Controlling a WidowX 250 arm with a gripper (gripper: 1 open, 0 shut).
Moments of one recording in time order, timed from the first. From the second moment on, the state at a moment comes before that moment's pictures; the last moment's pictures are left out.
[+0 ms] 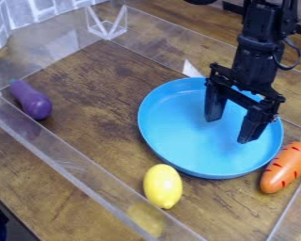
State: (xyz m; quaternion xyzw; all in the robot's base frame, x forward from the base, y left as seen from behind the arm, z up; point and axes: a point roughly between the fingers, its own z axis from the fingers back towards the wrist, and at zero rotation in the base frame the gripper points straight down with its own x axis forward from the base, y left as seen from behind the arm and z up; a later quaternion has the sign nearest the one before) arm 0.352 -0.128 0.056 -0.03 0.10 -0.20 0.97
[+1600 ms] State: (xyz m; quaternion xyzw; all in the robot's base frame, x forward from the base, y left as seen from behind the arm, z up) arm 0.324 -0.111 0.100 -0.03 0.13 -0.19 0.97
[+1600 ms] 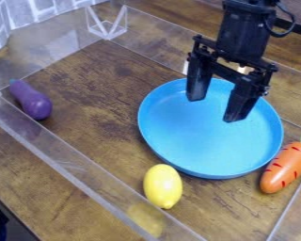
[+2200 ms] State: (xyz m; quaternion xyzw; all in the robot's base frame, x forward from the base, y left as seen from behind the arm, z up) arm 0.339 -0.115 0.089 -0.03 0.12 -0.25 0.96
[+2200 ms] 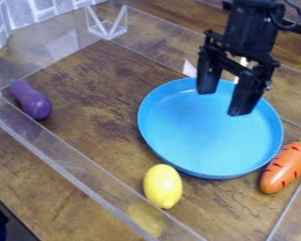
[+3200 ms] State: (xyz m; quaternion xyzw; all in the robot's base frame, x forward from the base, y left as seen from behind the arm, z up) arm 0.344 -0.136 0.096 -0.03 0.11 -0.15 0.98
